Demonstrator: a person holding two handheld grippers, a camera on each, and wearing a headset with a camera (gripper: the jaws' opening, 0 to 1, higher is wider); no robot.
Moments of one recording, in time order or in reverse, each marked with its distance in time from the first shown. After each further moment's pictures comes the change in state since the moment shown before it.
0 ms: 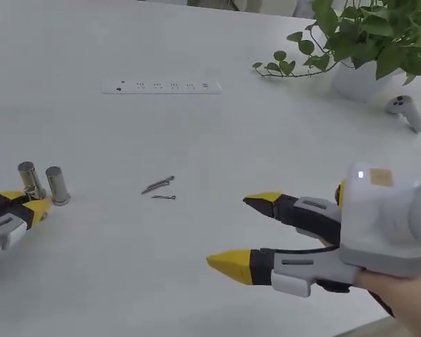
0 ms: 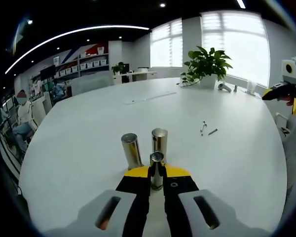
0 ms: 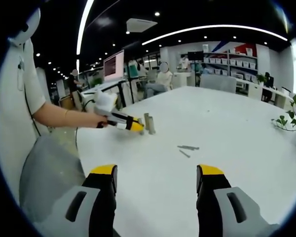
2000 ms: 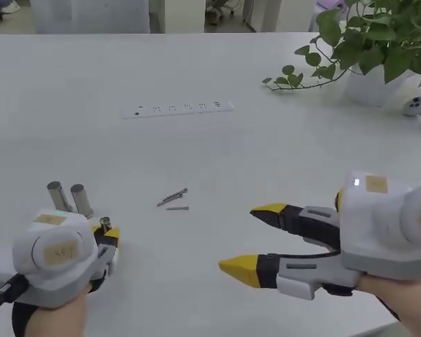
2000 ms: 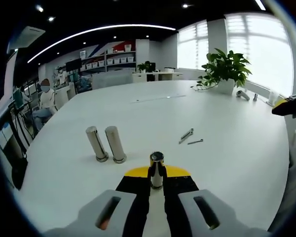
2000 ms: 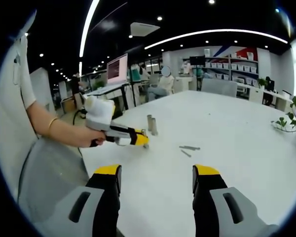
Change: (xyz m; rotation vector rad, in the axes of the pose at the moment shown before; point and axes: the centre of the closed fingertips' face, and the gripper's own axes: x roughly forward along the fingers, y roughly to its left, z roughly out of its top) left arm 0.005 -0.072 0.005 -0.128 -0.002 0.241; right arm -0.011 0.005 -0.006 -0.014 -0.041 0.011
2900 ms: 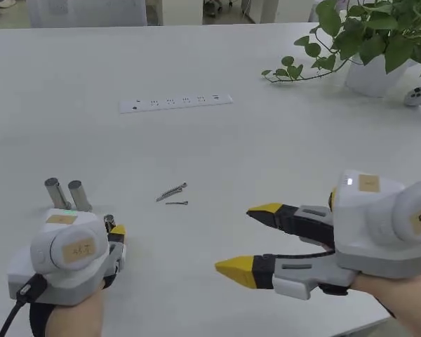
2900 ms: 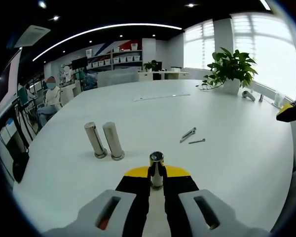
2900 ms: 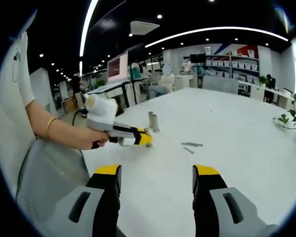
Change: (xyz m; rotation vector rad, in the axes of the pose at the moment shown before) left arm 0.004 -0.004 -0.005 -0.018 0.003 0.048; right arm 0.005 0.003 -0.008 0.008 0.016 0.012
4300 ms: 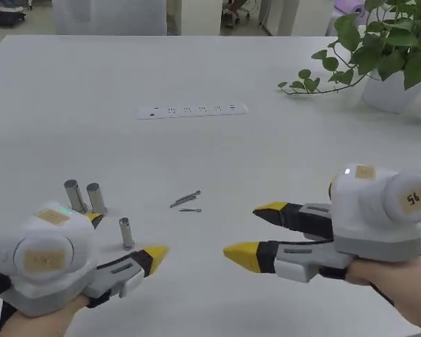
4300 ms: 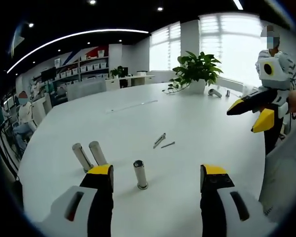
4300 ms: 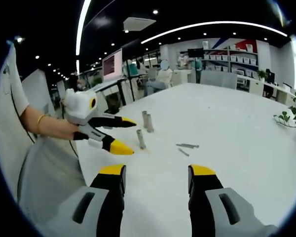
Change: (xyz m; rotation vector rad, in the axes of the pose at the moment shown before) left arm -0.037 -0.022 0.021 0.131 -0.025 -0.301; right arm 0.016 -0.021 0.012 0.032 0.047 -0.005
